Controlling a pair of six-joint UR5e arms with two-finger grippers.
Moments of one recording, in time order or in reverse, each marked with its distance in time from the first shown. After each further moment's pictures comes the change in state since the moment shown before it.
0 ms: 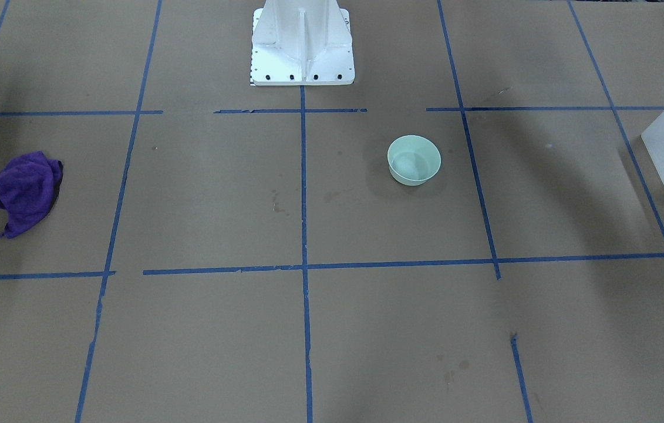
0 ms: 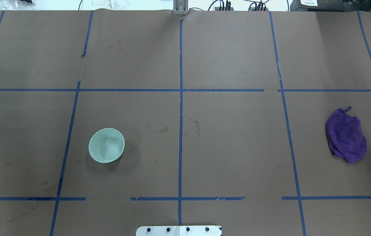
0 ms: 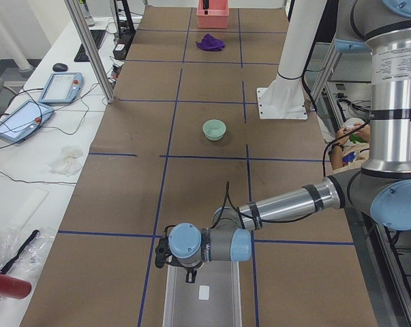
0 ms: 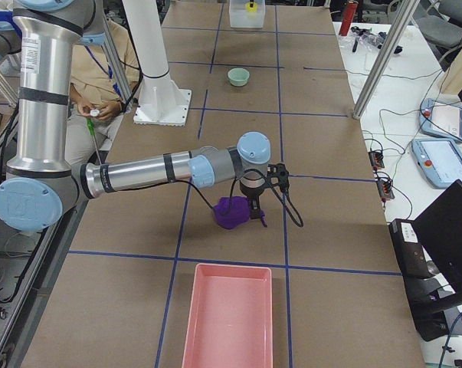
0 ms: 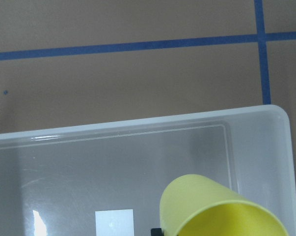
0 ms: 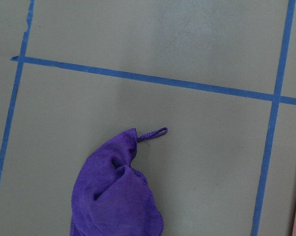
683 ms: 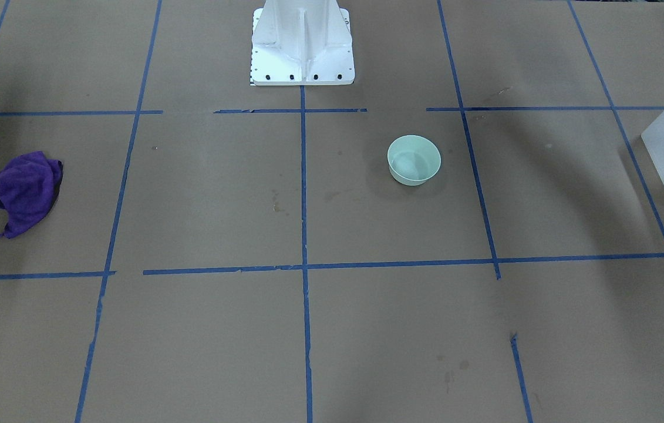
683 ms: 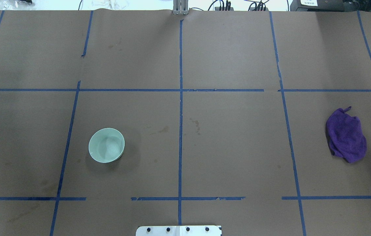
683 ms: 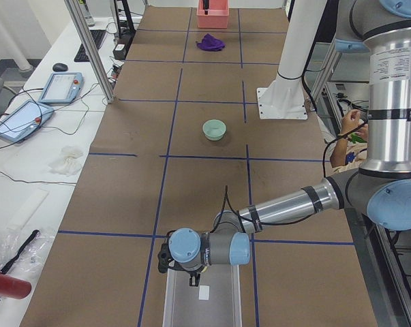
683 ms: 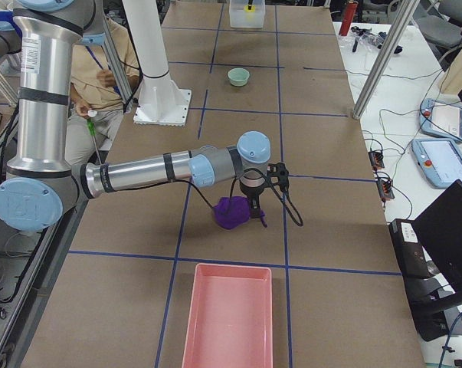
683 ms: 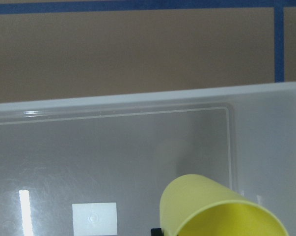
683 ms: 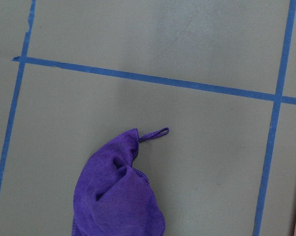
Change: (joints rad) left arm 0.014 -0.003 0.045 -0.008 0.006 -0.013; right arm -0.002 0.000 0.003 0.000 0.000 0.005
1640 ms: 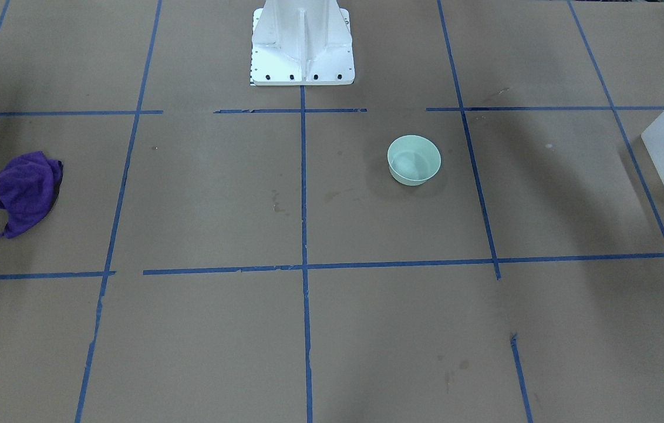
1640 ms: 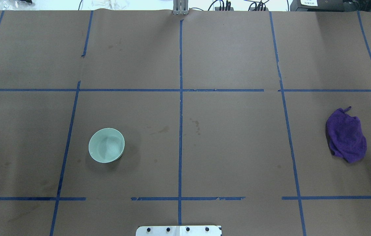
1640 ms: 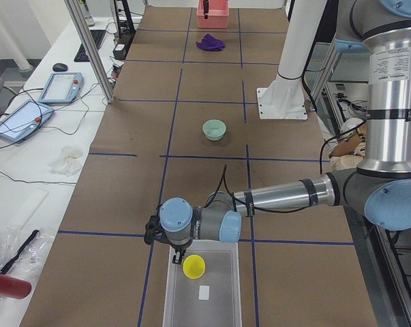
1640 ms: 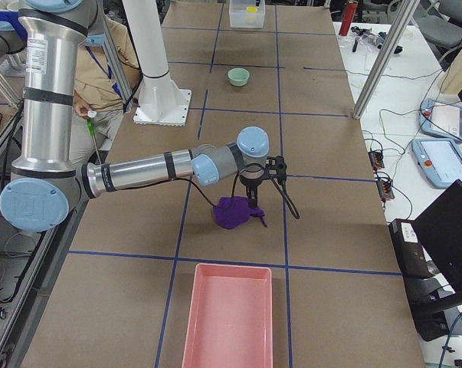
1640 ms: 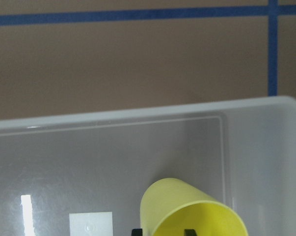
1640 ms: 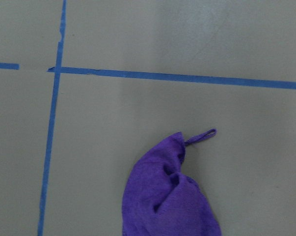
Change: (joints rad) left arm -0.008 -0.016 -0.231 0.058 0.005 -0.010; right arm -0.109 -0.001 0.003 0.165 0.032 0.281
